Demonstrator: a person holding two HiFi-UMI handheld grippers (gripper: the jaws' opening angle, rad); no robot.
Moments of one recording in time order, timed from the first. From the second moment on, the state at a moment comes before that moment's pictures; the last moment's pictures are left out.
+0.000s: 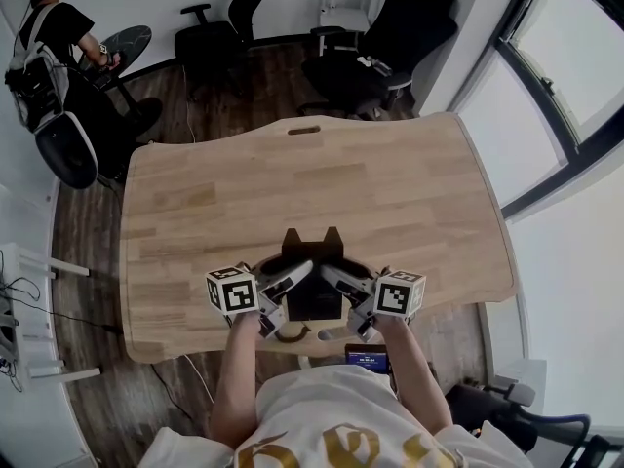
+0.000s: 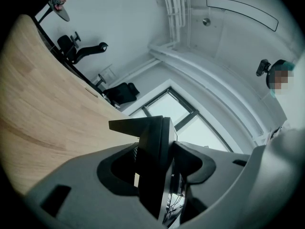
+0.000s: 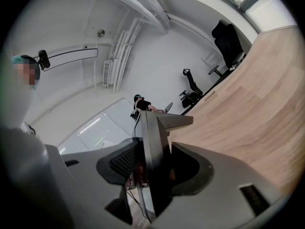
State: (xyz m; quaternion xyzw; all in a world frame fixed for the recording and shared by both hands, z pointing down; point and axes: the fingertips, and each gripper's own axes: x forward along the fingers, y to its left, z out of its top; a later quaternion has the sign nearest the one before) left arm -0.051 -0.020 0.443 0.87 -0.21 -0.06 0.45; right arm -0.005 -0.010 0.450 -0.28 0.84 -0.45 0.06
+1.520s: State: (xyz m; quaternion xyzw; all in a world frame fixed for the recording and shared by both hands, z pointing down) left arm -0.058 -0.111 0.558 0.81 -0.24 -0.05 0.54; right arm -0.012 -0.103 0.562 -0.26 0.80 -0.54 0.01
